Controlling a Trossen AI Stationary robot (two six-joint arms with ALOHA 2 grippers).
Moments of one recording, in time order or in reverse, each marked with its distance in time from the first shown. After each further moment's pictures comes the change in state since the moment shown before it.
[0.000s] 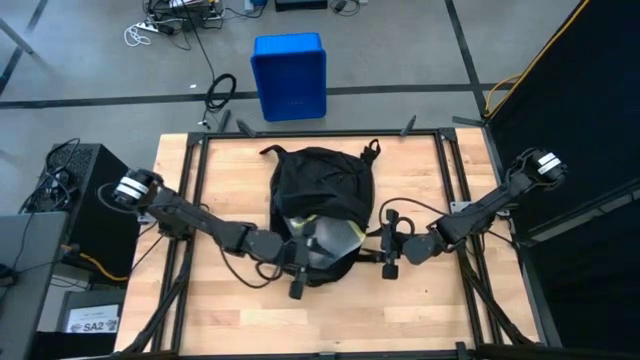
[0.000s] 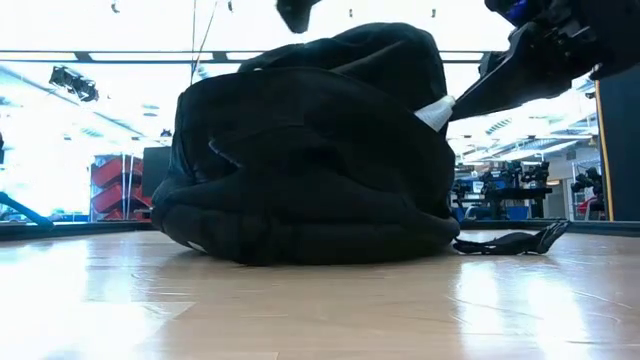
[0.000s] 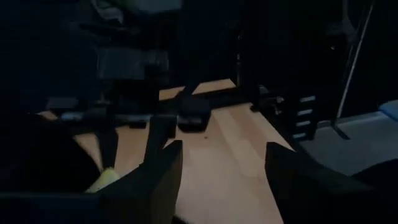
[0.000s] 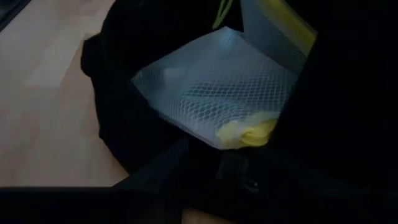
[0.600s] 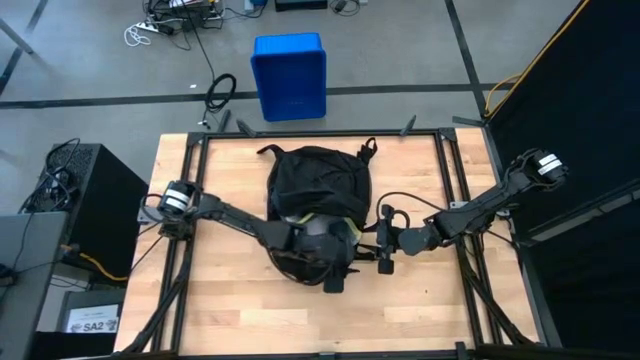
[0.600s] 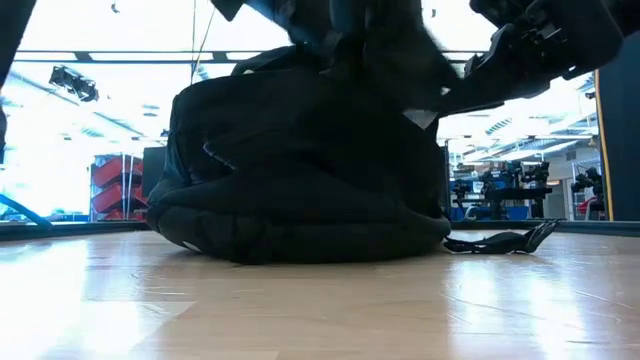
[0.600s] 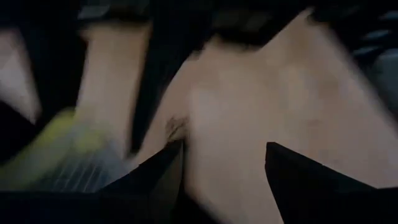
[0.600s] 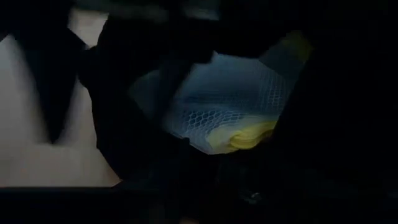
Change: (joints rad) left arm 0.107 0.318 0.412 -0.545 0.006 -0.164; right arm -0.067 0.000 0.000 0.055 -0.065 -0.063
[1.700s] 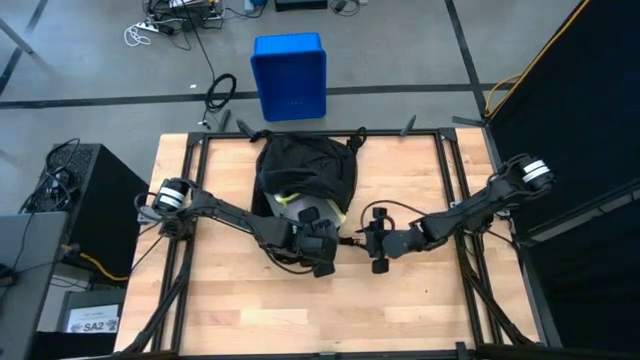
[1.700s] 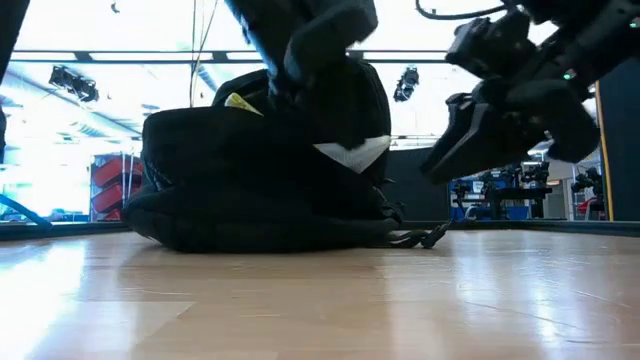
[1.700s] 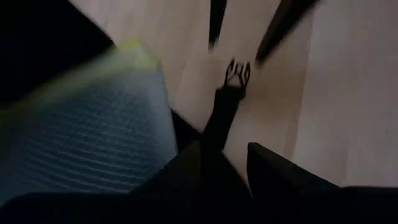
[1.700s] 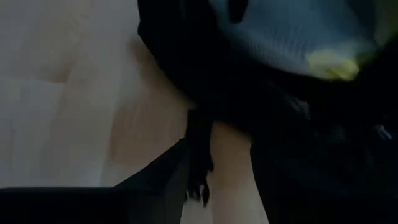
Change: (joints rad) left arm -0.015 -0.058 0.050 -0.488 -0.274 -0.241; right arm -0.055 0.195 0.043 -0.048 -0.028 -0.108
